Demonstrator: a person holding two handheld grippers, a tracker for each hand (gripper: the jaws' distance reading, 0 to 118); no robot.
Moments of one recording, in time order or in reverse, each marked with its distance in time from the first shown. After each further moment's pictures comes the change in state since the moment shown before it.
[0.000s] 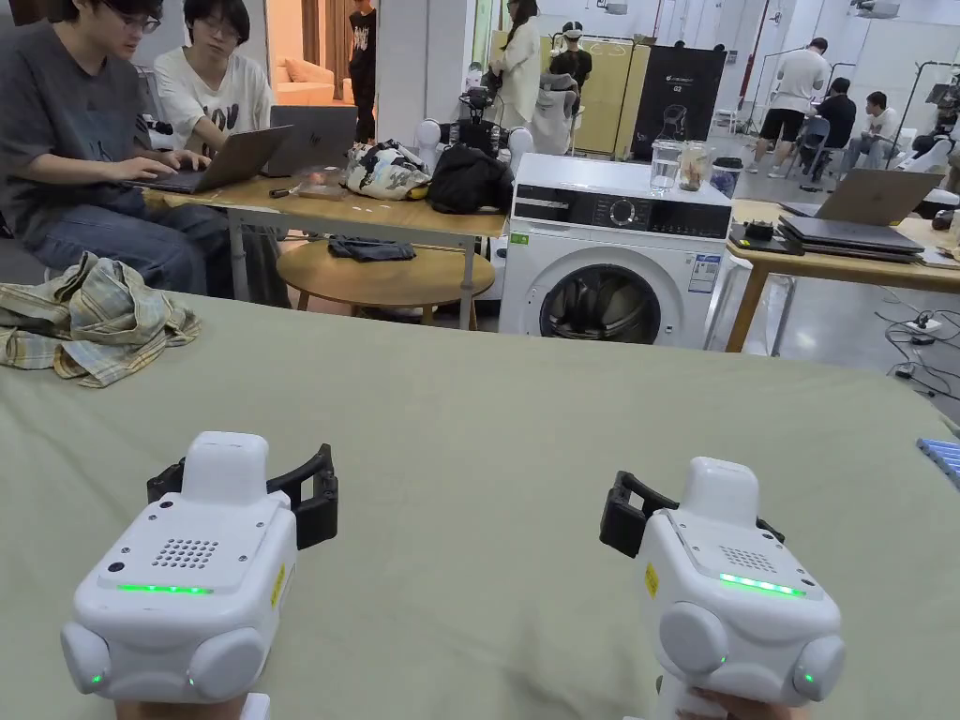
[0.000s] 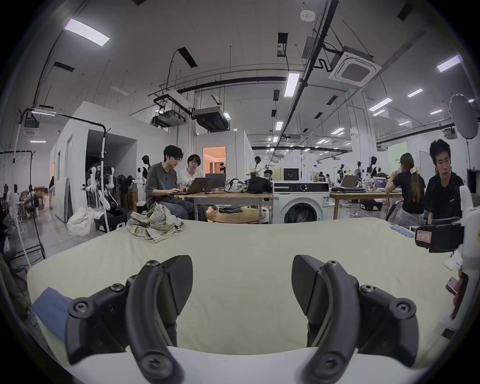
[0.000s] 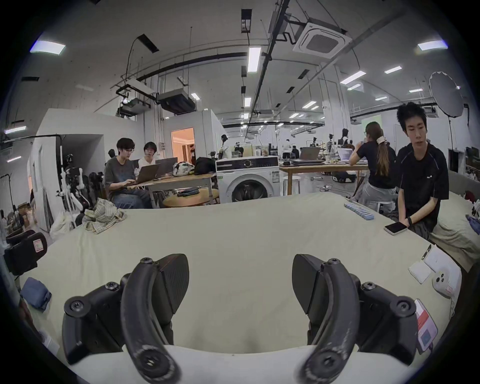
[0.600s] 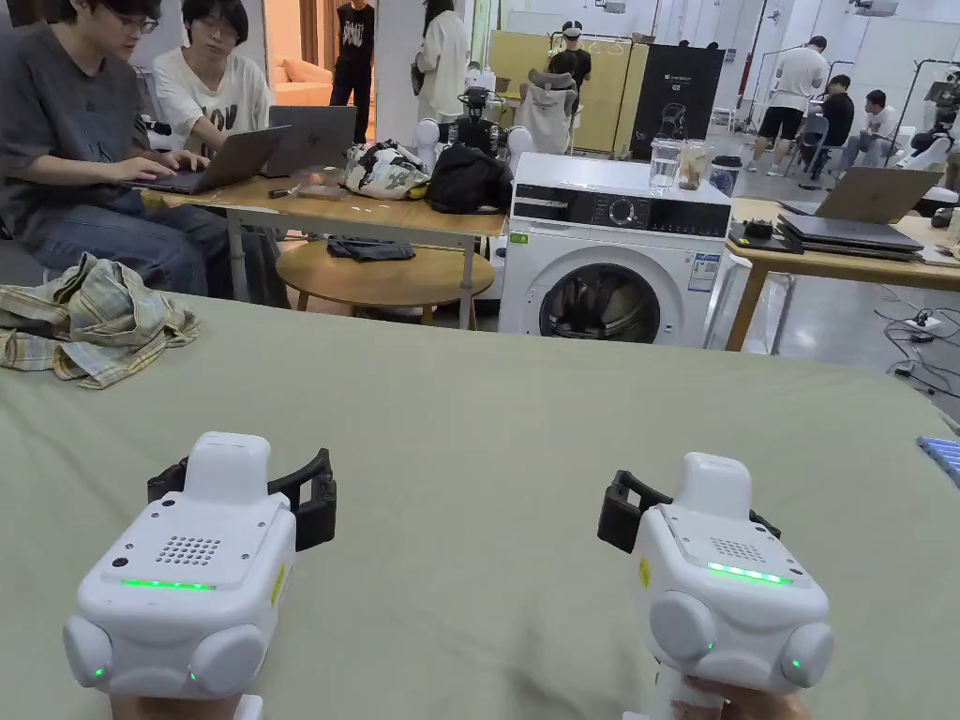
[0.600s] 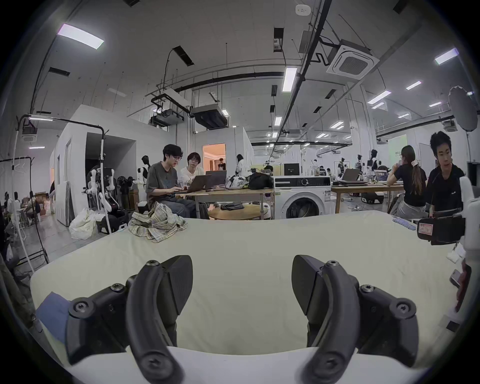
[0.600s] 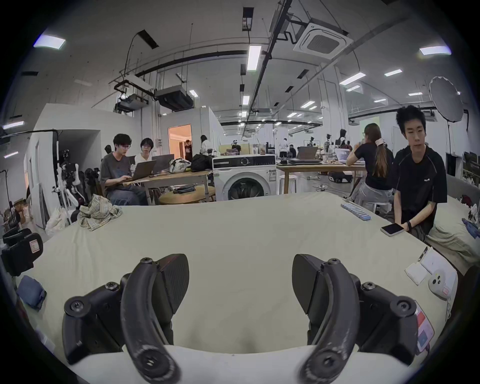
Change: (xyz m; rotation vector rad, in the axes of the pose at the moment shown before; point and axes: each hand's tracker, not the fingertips) left arm -0.002 -0.001 -0.005 -0.023 0.003 -0.030; right arm -0.005 0.001 -0.007 -0.017 -0.033 0.019
